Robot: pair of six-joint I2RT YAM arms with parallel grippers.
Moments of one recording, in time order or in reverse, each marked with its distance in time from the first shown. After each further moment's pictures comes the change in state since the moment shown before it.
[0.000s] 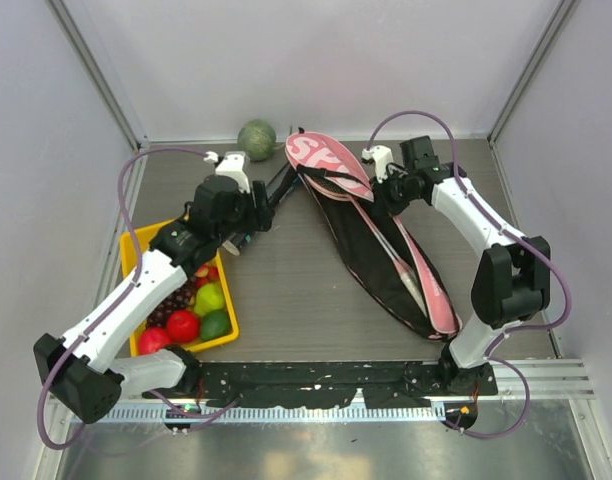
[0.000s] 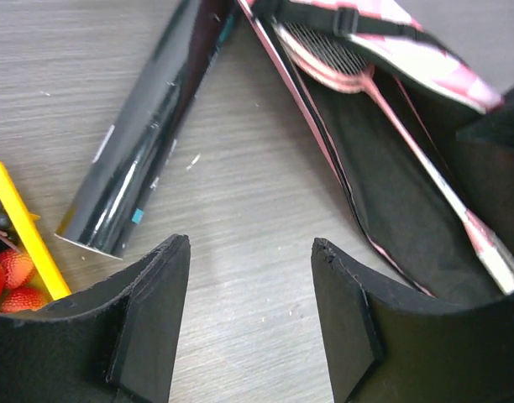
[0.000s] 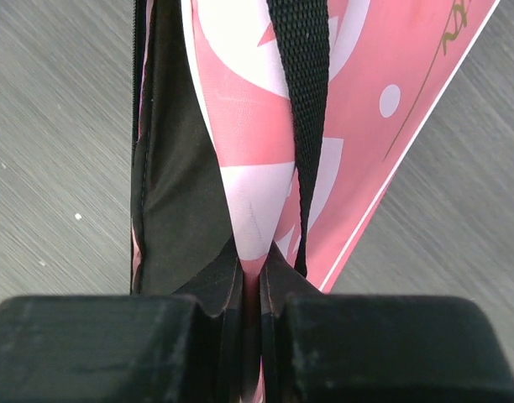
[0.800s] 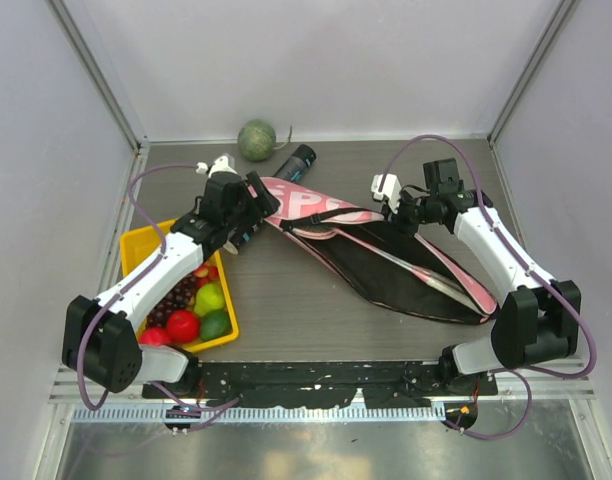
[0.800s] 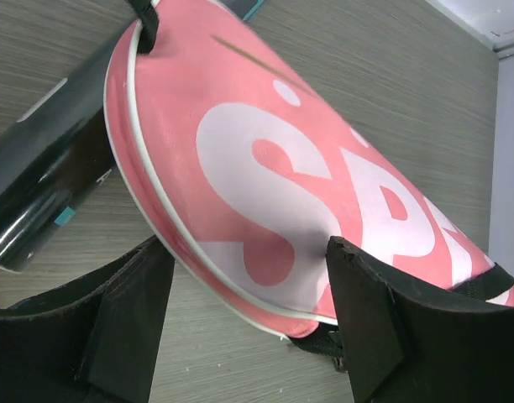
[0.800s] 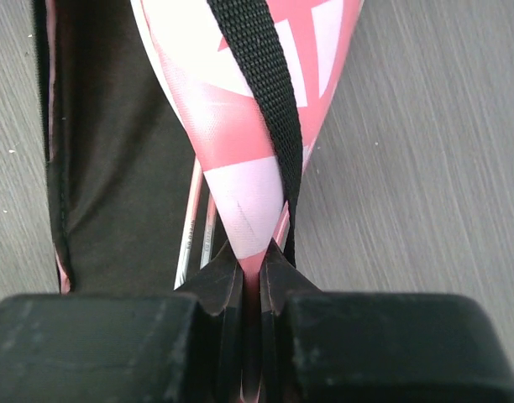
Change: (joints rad) left arm 0.150 0.169 -0.093 0.232 0.085 -0.370; right arm -0.081 -0.261 -0.243 -0.003 -0.243 -0.565
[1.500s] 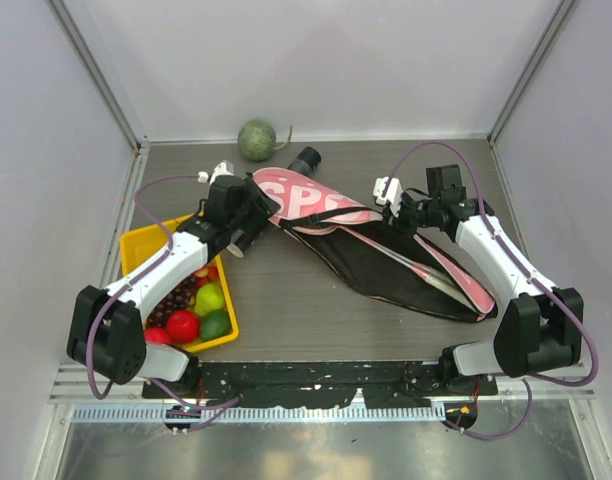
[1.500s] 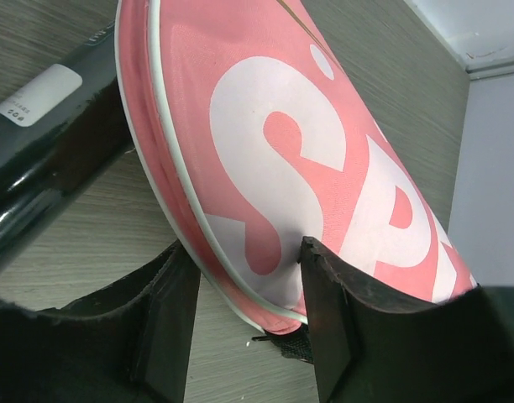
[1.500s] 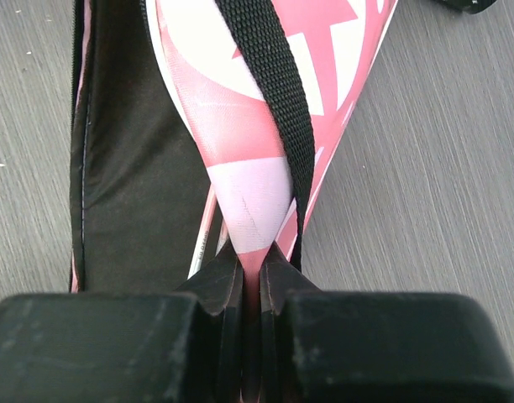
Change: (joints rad) left arm 0.008 0.055 -0.046 0.076 0.038 -0.157; right arm 0.000 -0.044 -0.082 0.127 -0.055 -0.010
